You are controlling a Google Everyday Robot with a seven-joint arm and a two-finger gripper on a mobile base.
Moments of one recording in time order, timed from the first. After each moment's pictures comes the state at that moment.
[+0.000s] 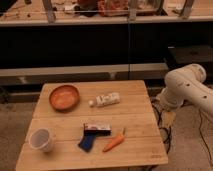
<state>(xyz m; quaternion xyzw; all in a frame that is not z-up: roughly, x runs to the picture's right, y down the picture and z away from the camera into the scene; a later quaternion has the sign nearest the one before) 0.284 0.106 0.684 -0.28 0.02 0.02 0.96</state>
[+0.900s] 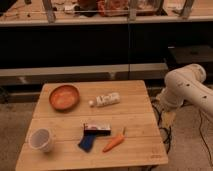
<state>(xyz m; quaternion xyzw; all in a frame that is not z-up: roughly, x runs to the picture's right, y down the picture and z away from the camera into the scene) 0.272 0.111 0.690 -0.28 0.02 0.02 0.96</state>
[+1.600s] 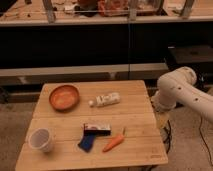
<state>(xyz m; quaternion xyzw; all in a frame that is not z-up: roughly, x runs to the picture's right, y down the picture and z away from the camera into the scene) 0.245 0.118 0.701 -0.28 0.01 0.00 0.96</state>
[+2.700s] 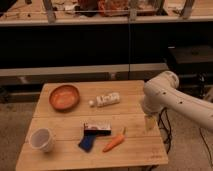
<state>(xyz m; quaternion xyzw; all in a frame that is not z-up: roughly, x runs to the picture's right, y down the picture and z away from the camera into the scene) 0.207 0.131 0.715 -0.28 -0.01 -0.04 0.96</state>
